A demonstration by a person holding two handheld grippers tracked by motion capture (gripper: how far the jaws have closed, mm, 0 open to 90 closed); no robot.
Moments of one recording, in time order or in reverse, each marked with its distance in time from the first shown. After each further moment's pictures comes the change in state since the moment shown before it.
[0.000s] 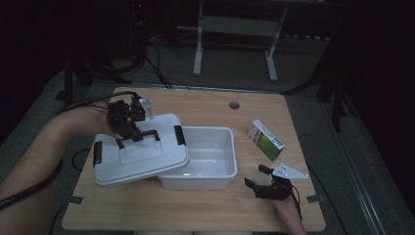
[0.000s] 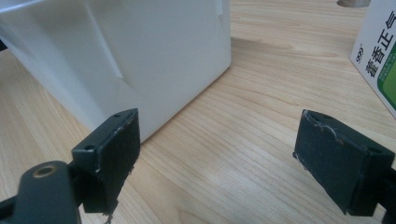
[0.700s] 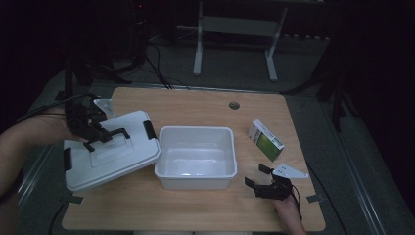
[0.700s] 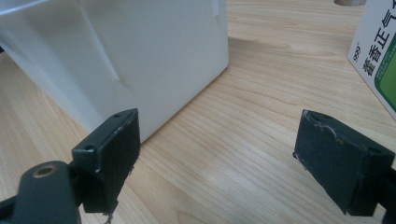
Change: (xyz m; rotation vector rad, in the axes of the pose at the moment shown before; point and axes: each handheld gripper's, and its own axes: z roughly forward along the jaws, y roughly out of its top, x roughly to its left) left arm 0.011 -0.083 -0.007 -0.053 0.051 -0.147; right arm -0.001 0.000 0.000 0.001 -0.007 0.010
